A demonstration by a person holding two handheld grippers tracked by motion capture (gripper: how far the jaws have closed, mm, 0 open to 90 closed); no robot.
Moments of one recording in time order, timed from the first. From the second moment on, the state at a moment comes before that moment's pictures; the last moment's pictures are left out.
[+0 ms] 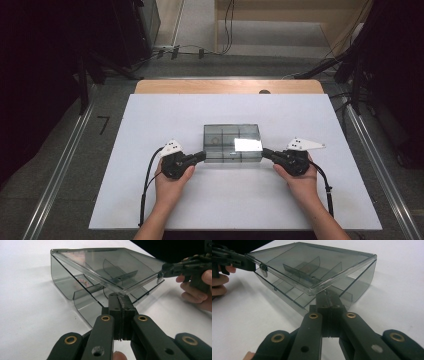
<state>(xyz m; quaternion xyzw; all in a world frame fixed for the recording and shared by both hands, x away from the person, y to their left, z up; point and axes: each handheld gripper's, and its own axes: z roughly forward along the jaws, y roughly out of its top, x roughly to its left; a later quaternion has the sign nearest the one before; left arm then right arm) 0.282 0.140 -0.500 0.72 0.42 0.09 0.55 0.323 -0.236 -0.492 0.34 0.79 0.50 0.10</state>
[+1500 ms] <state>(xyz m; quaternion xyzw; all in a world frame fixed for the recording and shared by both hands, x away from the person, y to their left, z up) 0.216 0.210 -0.471 0.68 0.40 0.17 0.59 0.275 -0.289 -0.459 0.34 0.74 0.56 0.16</state>
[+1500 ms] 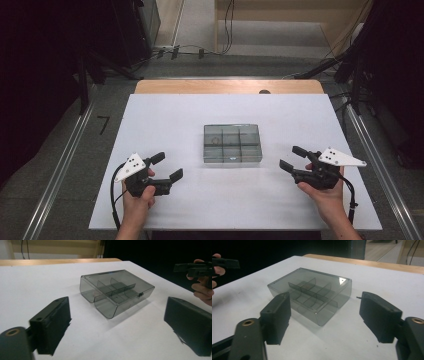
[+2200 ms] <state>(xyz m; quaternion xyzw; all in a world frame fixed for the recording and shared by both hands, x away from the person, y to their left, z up) 0.214 0.245 -0.480 0.67 0.42 0.19 0.58 0.268 -0.353 -0.468 0.37 0.73 0.53 0.20</state>
